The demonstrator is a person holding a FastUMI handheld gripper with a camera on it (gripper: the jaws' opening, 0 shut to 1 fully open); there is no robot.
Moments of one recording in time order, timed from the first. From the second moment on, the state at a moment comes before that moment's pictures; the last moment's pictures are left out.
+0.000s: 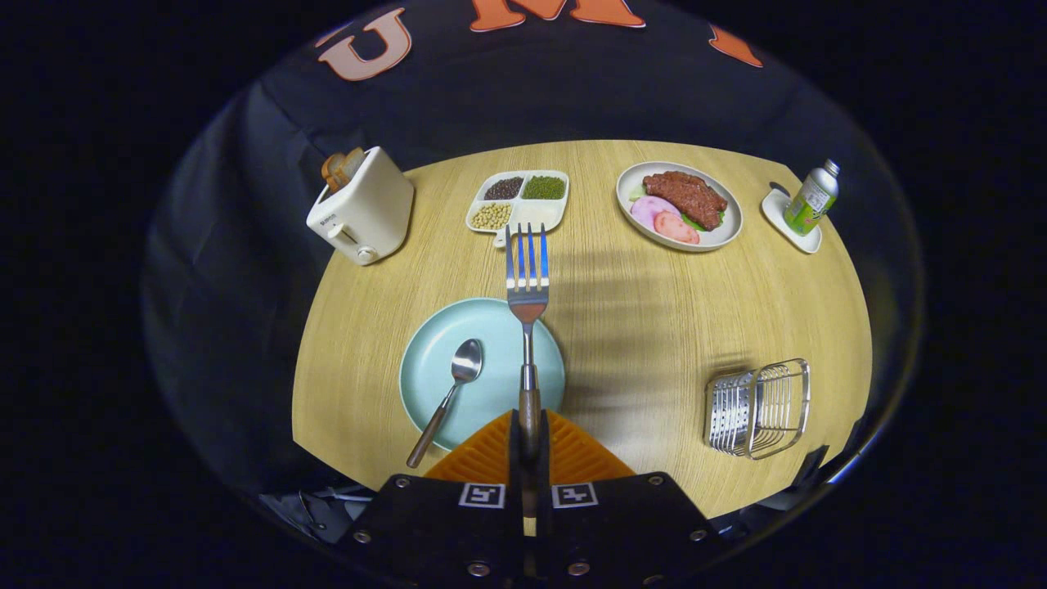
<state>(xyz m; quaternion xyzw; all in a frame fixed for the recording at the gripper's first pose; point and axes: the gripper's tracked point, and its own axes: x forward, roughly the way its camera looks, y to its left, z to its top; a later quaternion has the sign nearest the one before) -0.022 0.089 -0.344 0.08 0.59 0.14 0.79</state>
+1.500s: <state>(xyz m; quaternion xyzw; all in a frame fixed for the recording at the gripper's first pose) -0.114 -0.122 -0.386 0.00 0.67 0.06 0.74</state>
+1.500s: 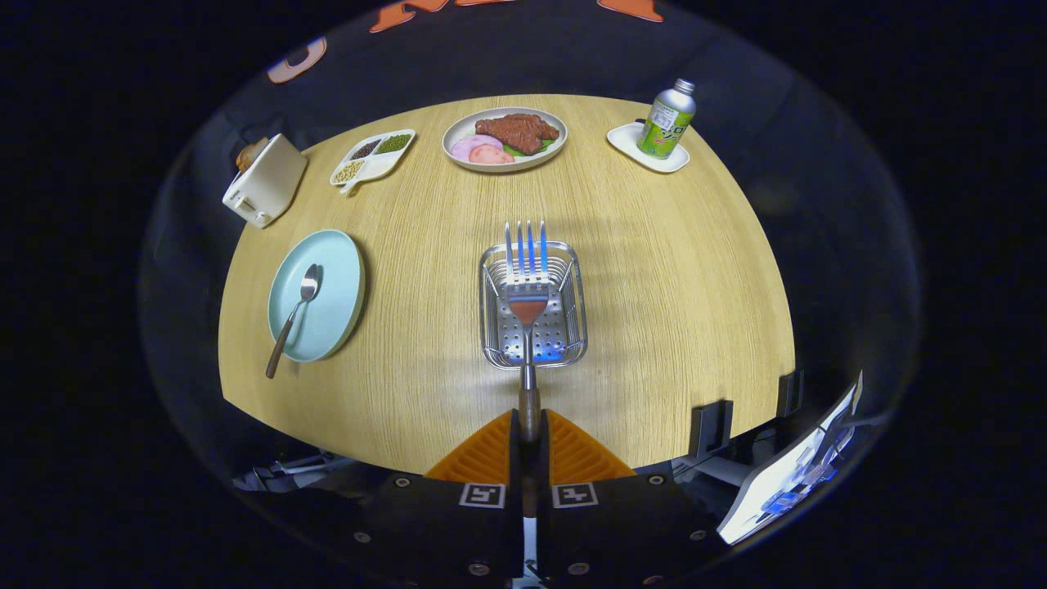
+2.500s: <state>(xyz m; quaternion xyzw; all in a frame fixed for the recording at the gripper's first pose) 0.010 -0.140 -0.284 0.11 0.43 0.01 0.90</state>
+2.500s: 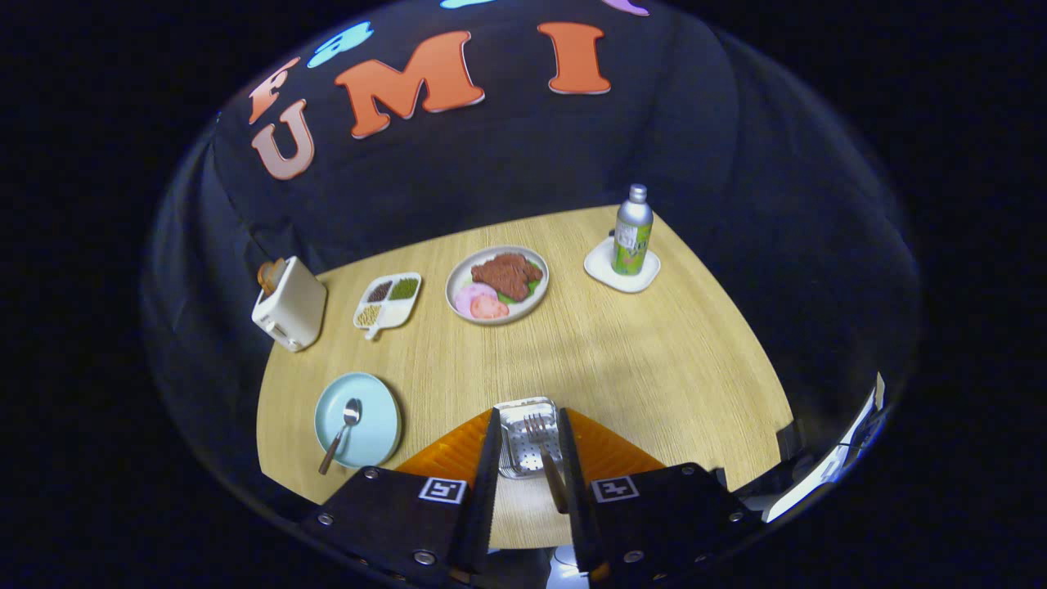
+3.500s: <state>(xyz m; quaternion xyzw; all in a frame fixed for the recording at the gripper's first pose) 0.062 -0.012 -0.100 0.08 0.03 0.06 0.99</state>
